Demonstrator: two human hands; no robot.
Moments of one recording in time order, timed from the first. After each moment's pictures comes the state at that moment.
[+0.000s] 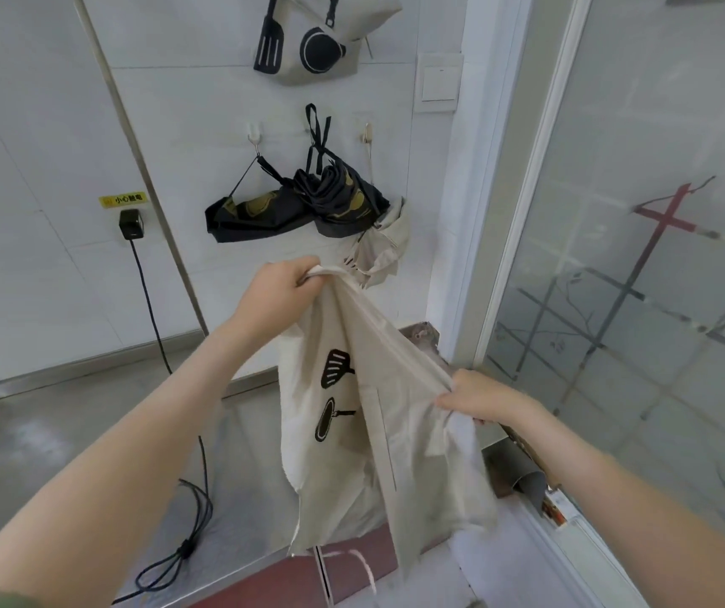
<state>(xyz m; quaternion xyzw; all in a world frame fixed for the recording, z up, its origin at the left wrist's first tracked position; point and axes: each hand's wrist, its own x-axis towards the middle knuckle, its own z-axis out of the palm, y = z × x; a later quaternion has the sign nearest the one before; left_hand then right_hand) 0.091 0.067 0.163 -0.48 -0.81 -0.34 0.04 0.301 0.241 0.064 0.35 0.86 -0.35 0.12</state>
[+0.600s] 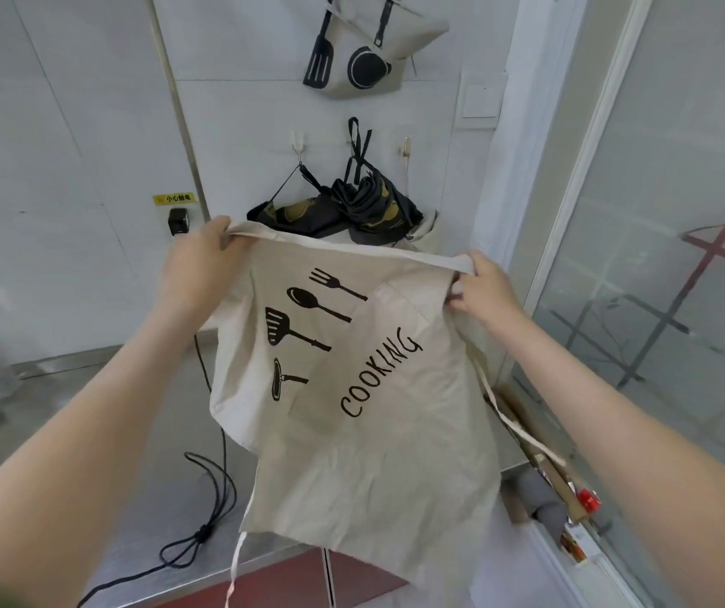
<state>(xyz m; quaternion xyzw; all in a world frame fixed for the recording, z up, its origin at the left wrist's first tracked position) 0.031 0.000 0.189 -0.28 -0.87 -0.35 0.21 0.229 0.256 0.157 0.30 0.74 -0.52 -0.30</state>
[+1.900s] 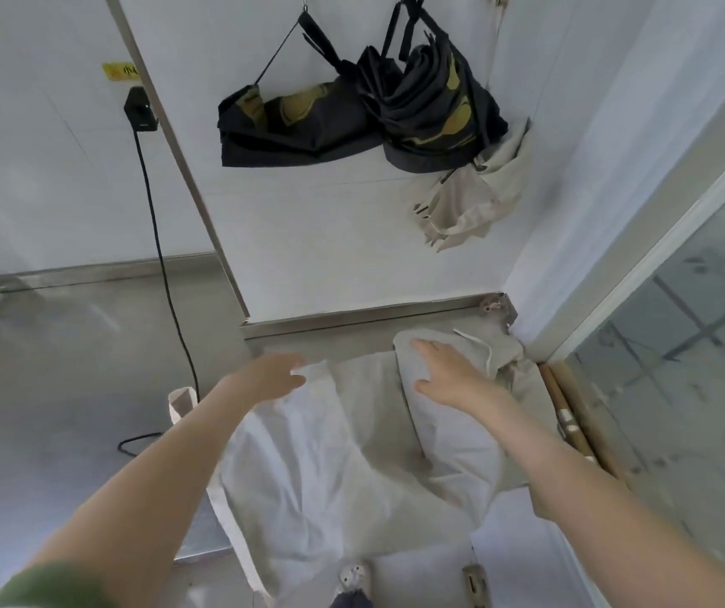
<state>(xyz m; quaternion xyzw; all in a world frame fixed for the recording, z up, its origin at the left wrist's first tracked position) -0.025 0.059 -0.074 -0.28 -0.91 -0.04 -0.31 0.142 0.293 -0.057 0.18 0.95 -0.19 0.16</state>
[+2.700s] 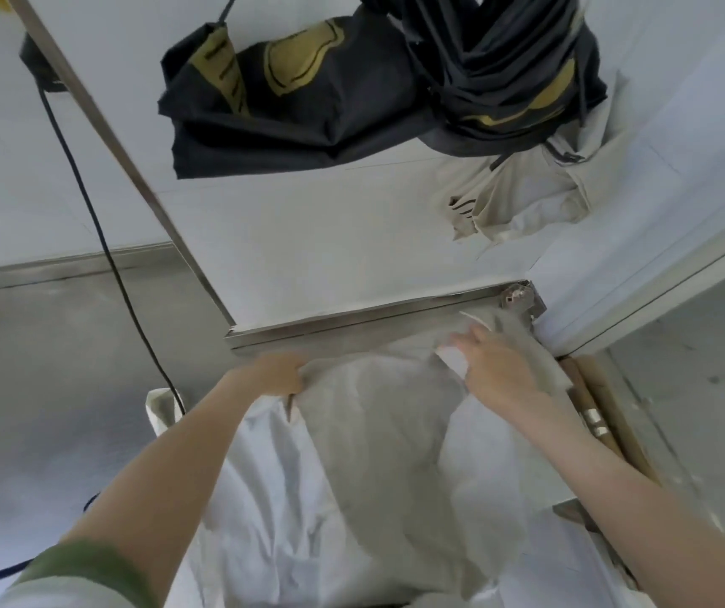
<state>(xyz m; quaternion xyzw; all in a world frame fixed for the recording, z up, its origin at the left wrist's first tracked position) -0.102 0.097 -0.123 -0.32 -0.86 0.02 -0.40 0.101 0.331 -0.086 0.30 0.93 -0.13 0.15</state>
